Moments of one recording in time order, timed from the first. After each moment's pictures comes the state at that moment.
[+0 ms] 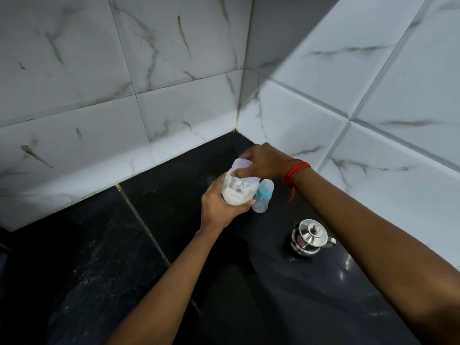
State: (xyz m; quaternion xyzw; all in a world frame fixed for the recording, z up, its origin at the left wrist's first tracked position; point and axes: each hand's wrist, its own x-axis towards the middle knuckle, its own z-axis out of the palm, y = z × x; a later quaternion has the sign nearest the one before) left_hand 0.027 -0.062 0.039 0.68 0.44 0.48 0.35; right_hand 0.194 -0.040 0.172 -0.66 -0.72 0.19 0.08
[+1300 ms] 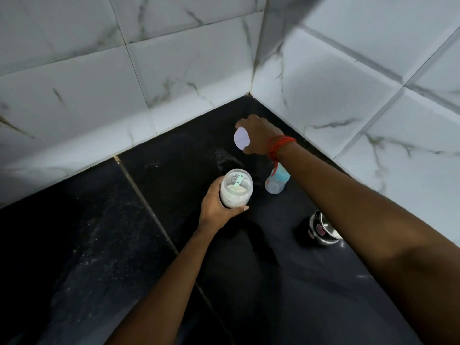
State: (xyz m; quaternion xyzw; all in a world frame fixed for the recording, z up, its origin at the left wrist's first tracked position) left_hand 0.005 -0.035 -0.083 0.66 0.50 0.35 0.44; right_hand 0.195 0.063 0.077 -0.69 -0.71 0.11 -0.01
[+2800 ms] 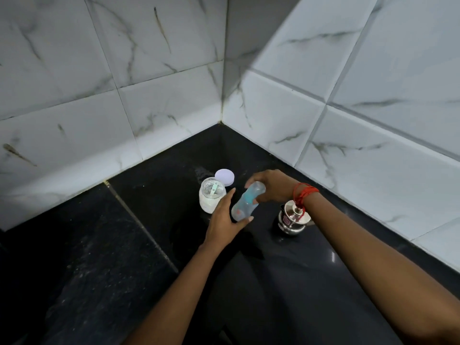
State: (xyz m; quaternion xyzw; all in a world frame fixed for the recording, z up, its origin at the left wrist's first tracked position) left_hand 0.039 -0.111 -0.033 0.74 0.40 0.32 0.44; right_hand 0.236 -0.124 0.102 -0.69 -0.68 0.23 0.05
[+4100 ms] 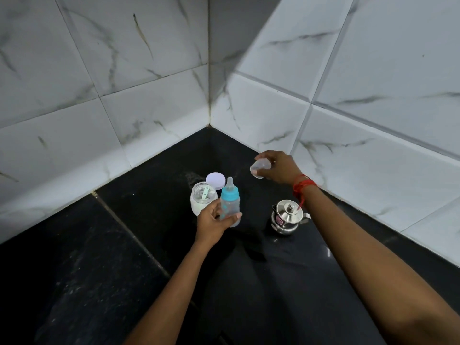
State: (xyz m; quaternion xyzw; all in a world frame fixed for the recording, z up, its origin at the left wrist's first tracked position) left_hand 0.035 -0.109 -0.017 0.57 0.40 0.36 0.62; right_hand 0.270 -0.119 0.116 -0.77 -0.54 0.18 0.29
